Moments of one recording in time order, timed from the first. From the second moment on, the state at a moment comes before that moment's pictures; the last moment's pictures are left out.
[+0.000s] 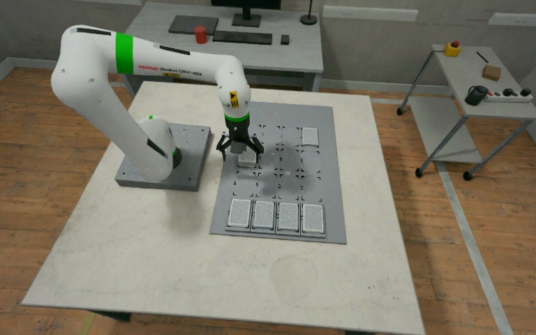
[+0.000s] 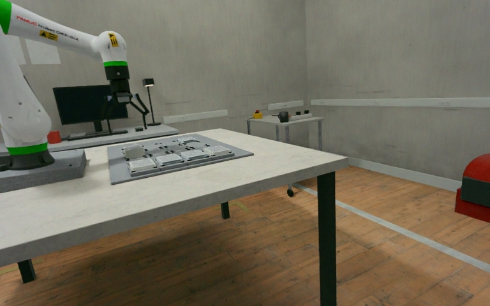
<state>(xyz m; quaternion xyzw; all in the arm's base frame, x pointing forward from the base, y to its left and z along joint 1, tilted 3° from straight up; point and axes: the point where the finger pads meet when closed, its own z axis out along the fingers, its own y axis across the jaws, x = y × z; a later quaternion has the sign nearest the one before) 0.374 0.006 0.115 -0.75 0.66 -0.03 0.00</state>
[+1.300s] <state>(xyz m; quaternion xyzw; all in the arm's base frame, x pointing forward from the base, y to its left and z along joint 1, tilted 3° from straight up) 0.391 -0.126 0.126 -0.75 0.66 -0.03 0.00</state>
